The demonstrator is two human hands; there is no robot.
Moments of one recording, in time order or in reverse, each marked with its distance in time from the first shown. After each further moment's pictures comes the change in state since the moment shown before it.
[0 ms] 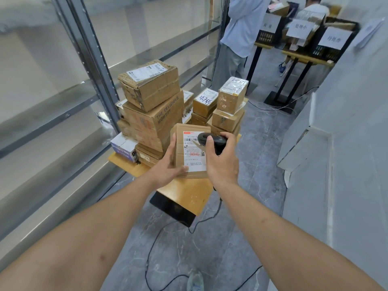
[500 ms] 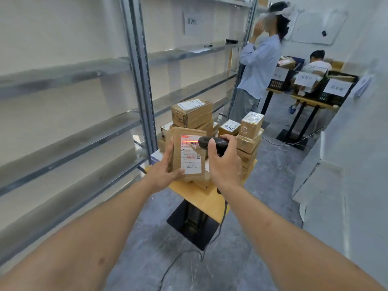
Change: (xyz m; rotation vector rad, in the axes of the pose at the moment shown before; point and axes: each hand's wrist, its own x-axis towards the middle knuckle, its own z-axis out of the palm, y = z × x) left_hand -0.166 0.026 -0.079 0.082 0.244 0.168; right_hand -0.139 -0.112 -0.014 0.059 -0.021 -0.244
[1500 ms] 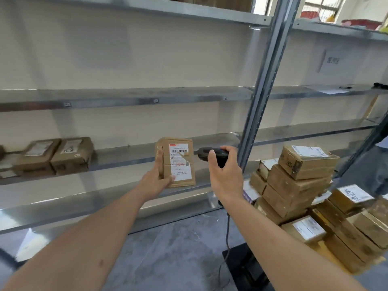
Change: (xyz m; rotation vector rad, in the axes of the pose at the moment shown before) left_hand -0.181 -0.071 -0.209 0.190 0.695 -0.309; right_hand -0.072 -0.140 0.191 0.180 -0.534 -0.353
